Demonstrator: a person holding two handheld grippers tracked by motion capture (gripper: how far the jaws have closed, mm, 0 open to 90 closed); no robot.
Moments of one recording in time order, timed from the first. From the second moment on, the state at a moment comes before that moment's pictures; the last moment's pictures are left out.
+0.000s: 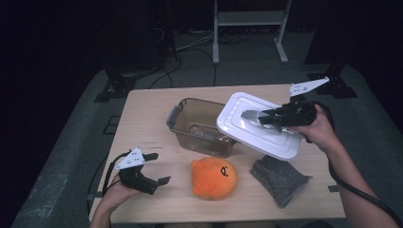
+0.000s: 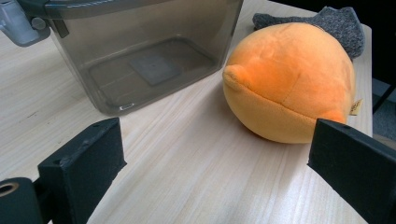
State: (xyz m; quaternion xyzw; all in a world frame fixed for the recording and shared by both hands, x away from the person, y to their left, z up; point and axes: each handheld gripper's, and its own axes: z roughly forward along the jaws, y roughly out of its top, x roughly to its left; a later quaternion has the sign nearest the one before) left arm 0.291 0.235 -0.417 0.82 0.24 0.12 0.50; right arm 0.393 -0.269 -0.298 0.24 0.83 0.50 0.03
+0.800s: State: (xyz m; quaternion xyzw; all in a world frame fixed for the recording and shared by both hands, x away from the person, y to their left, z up) left arm 0.291 0.235 -0.416 0.82 0.24 0.12 0.50; right arm 0.351 -0.356 -0.327 0.31 0.80 0.51 0.04
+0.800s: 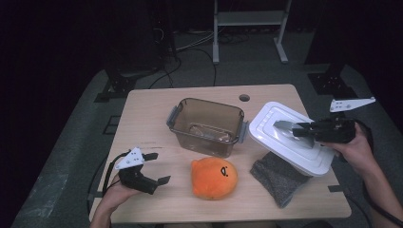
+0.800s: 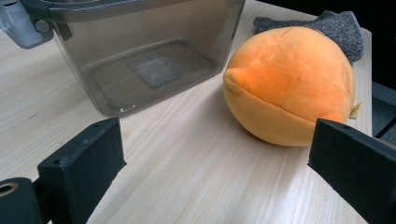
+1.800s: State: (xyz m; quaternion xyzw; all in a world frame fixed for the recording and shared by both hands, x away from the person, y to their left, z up) left arm 0.290 0.235 -0.416 0.82 0.24 0.12 0.50; right arm 0.351 -0.366 -0.419 0.37 0.79 0.48 0.00
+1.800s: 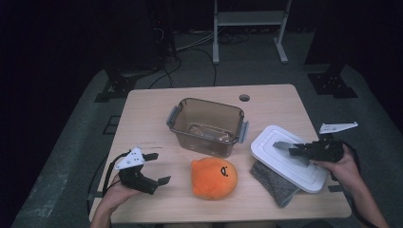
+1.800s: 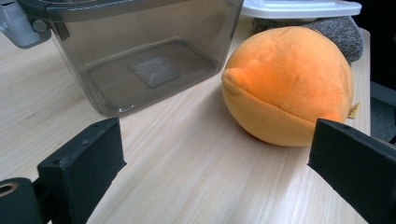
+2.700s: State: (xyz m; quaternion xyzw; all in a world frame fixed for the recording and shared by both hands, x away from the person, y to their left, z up) left arm 0.290 0.232 -0.418 0.83 0.24 0.12 0.50; right arm 0.343 -0.358 -0.451 0.38 0.79 0.48 -0.01
